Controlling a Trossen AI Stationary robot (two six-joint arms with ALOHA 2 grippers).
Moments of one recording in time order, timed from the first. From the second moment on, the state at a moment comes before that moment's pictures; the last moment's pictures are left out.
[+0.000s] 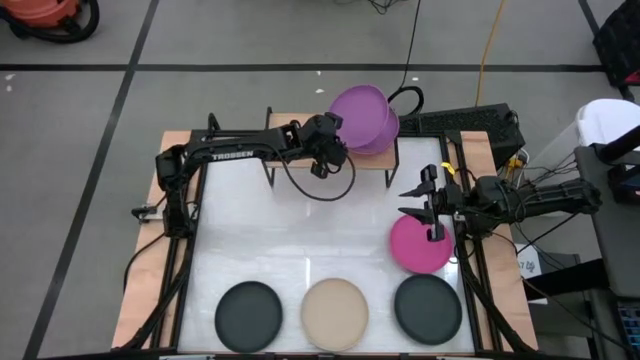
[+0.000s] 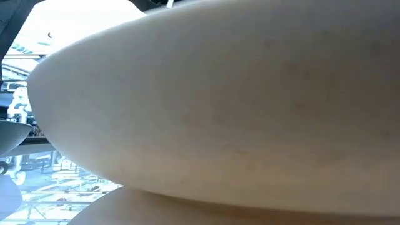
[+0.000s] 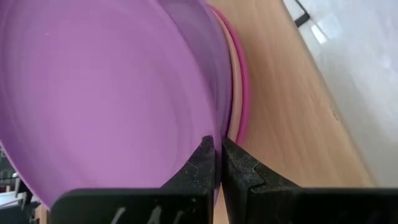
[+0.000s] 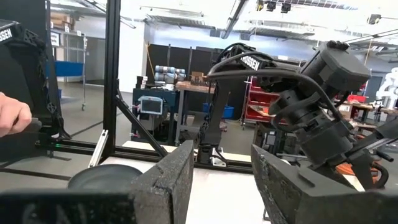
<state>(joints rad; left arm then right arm) 0.32 1.89 1.61 -0.36 -0.18 1.00 0.11 0.50 0.36 0.31 0.05 -0.11</state>
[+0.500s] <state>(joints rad) 0.28 1.89 1.61 -0.24 -0.26 0.98 0.11 0.50 0.36 0.29 0.05 -0.11</state>
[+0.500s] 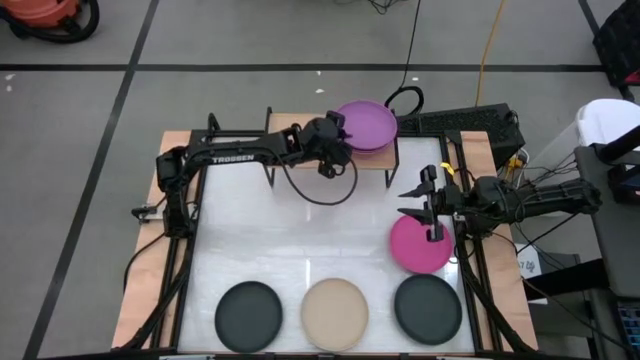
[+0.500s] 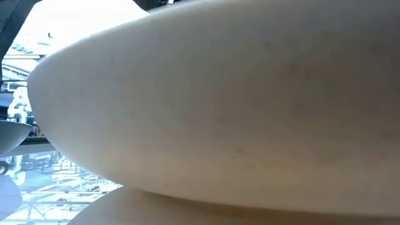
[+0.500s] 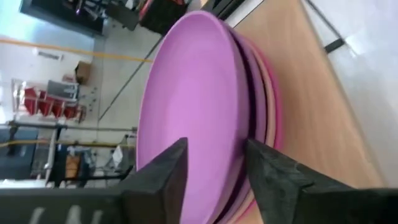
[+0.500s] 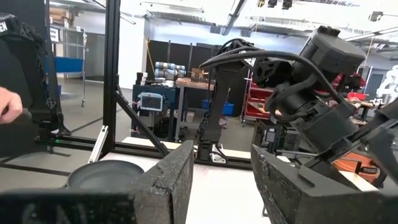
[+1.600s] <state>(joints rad) 0.16 1.46 0.92 0.54 -0.26 0.24 0.11 0.51 0.42 0.04 0.34 -0.03</state>
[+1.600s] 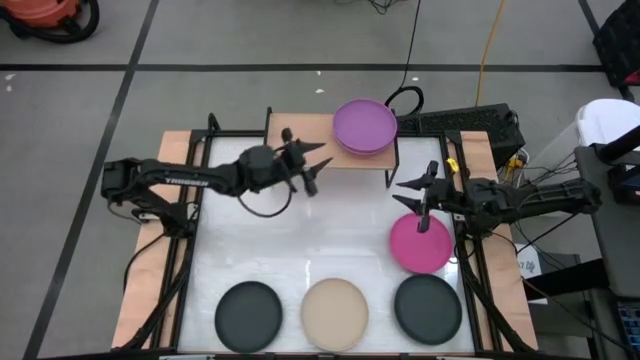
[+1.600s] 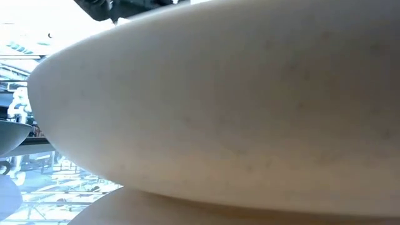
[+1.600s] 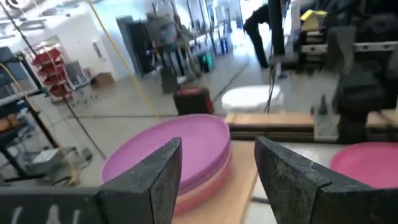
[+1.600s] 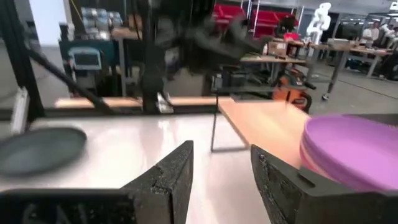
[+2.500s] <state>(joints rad) 0.14 1.46 0.78 0.83 -0.26 0.18 0.14 0.97 0.68 -0.80 0.03 0.22</state>
